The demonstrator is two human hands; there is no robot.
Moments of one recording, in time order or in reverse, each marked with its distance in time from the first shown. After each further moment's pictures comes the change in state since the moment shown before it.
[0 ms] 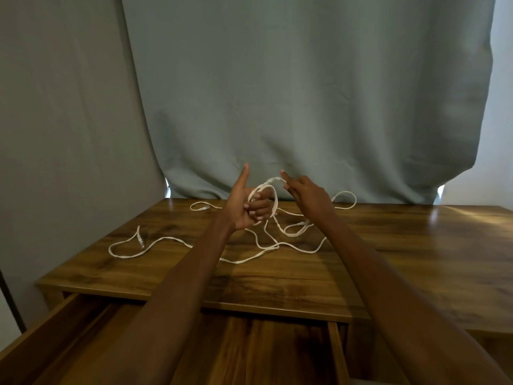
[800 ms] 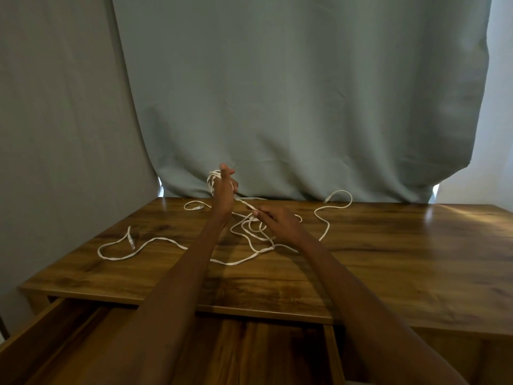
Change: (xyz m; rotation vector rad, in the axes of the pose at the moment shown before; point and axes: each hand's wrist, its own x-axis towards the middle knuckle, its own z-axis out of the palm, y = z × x) left_hand 0.032 0.002 -0.047 0.382 1.016 0.576; right_hand -0.033 -0.052 0.031 0.589 -0.192 -0.032
